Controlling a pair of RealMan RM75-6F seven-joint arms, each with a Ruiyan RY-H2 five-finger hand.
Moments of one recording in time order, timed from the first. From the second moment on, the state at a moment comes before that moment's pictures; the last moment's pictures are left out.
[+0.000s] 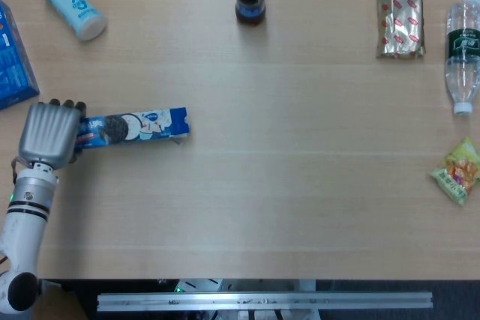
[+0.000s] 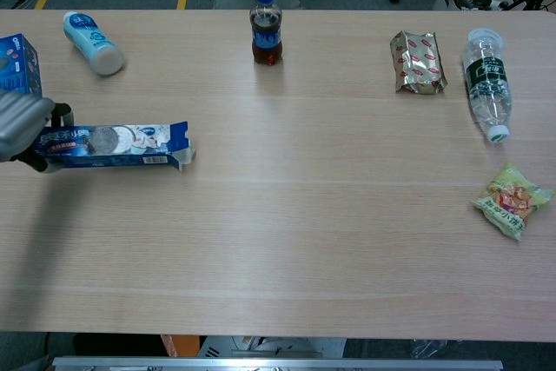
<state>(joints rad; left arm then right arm) -0.40 -1.42 -0.05 -1.54 1.12 1.15 0.67 0.03 -1.13 -0.02 -1.46 -1.66 1.58 0.34</state>
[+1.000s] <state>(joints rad) -0.53 -1.36 -0.05 -1.77 1.18 1.21 1.03 0.01 -1.13 -0.03 -1.43 -1.66 1.60 0.37</state>
